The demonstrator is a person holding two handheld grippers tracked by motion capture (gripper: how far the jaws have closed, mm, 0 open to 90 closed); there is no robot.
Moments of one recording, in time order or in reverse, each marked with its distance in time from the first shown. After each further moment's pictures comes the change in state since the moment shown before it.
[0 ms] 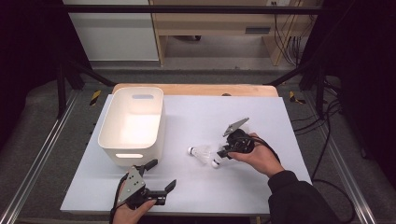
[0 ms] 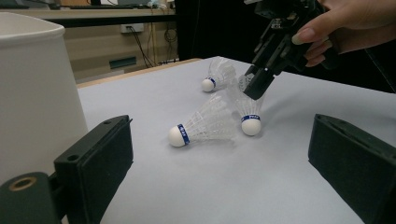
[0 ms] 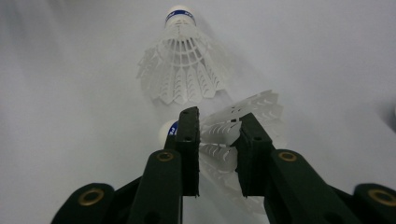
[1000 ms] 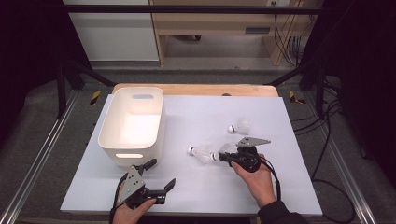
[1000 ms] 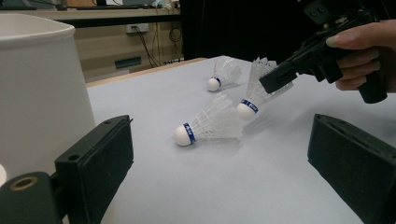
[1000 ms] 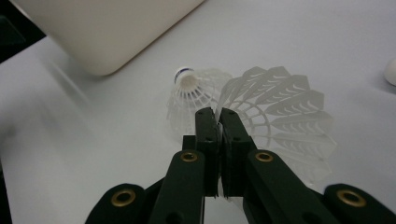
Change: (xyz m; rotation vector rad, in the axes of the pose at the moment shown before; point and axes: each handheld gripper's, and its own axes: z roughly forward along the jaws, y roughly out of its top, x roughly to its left) left arm 0.002 0.000 -0.001 0.003 0.022 0.007; right arm 0.039 -0.047 -0.005 -0.392 -0.074 0.302
